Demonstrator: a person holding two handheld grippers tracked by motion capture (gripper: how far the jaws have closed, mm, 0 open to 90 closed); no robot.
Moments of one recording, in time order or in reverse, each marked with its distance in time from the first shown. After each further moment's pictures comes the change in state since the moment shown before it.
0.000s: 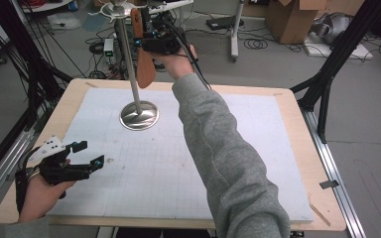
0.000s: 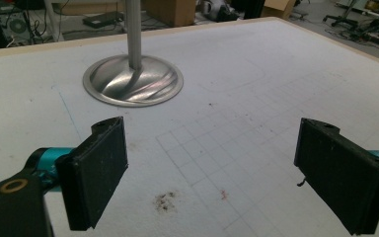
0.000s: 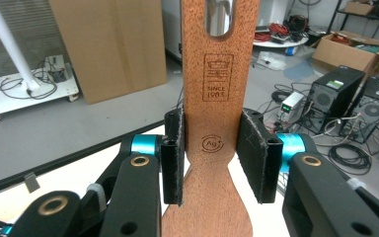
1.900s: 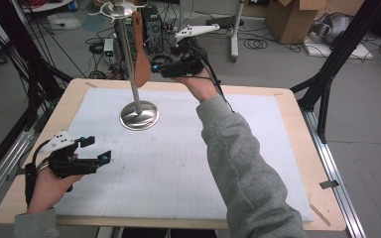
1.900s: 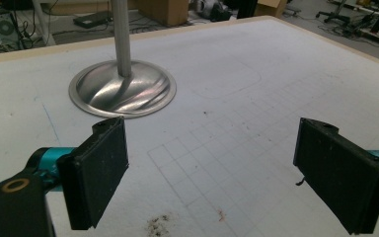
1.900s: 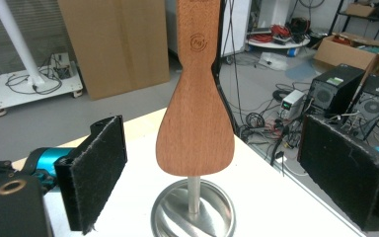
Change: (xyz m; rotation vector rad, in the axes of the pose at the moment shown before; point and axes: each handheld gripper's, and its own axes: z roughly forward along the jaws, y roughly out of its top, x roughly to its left) left arm -0.001 0.009 0.020 0.010 -0.026 0.014; right arm -0.013 -0.055 -0.041 -0.029 0.026 -0.010
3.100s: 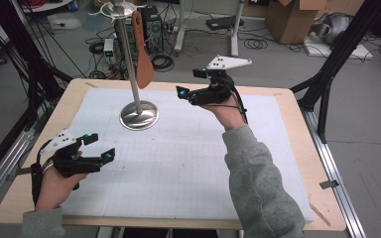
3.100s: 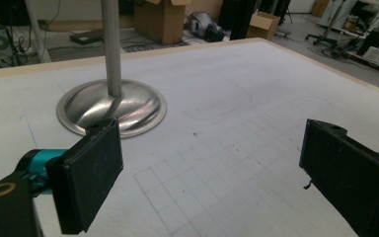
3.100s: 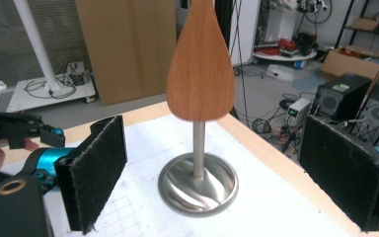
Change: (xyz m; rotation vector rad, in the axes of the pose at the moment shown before) left arm -0.006 0.003 0.006 -0.082 -0.012 -0.022; right arm -0.008 -0.072 -0.055 -0.064 0.039 0.005
